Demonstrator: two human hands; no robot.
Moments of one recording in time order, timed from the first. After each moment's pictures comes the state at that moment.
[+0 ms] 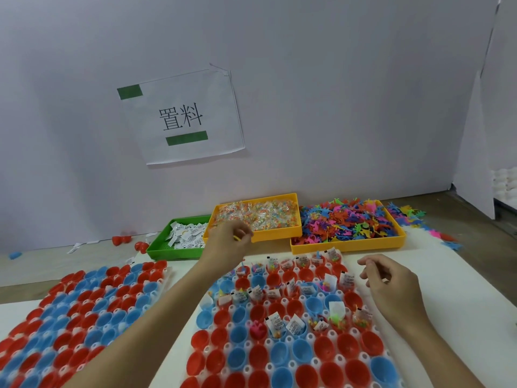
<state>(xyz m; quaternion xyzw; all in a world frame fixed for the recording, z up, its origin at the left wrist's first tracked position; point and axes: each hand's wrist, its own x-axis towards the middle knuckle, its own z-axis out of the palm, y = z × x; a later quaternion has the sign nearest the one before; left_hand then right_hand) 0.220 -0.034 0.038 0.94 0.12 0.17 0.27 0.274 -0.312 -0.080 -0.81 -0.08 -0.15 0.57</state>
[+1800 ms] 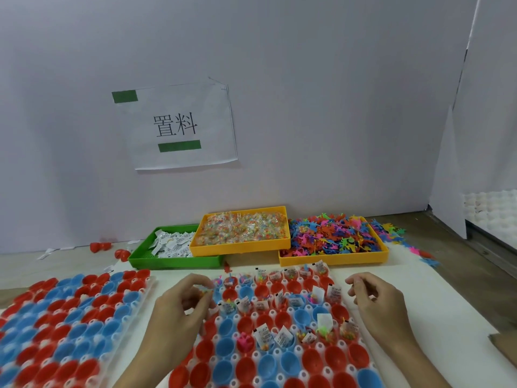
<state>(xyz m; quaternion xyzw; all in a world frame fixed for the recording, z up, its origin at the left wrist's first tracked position) 0.113 -0.027 0.002 0.86 0.12 0.22 0.45 0.263 -0.314 -0.073 -0.82 -0.08 -0.15 0.54</state>
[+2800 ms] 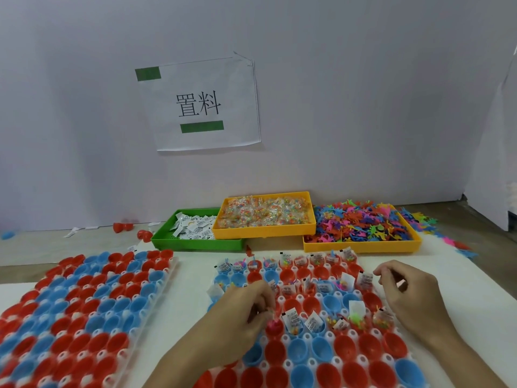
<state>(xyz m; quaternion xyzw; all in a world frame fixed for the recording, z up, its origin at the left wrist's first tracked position) 0.113 -0.047 0.003 0.95 -0.02 -0.01 0.30 0.268 -0.315 -0.074 -0.85 -0.17 -0.20 0.45</state>
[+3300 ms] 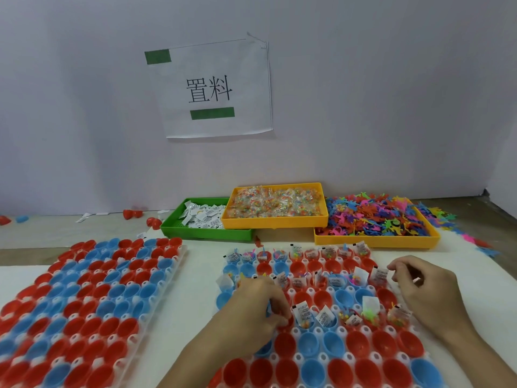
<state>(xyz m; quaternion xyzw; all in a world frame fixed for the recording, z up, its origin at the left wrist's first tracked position) 0.121 -0.055 -0.006 0.97 0.00 0.00 0.26 0.268 -0.313 -0.070 -0.86 -0.16 -0.19 0.45</state>
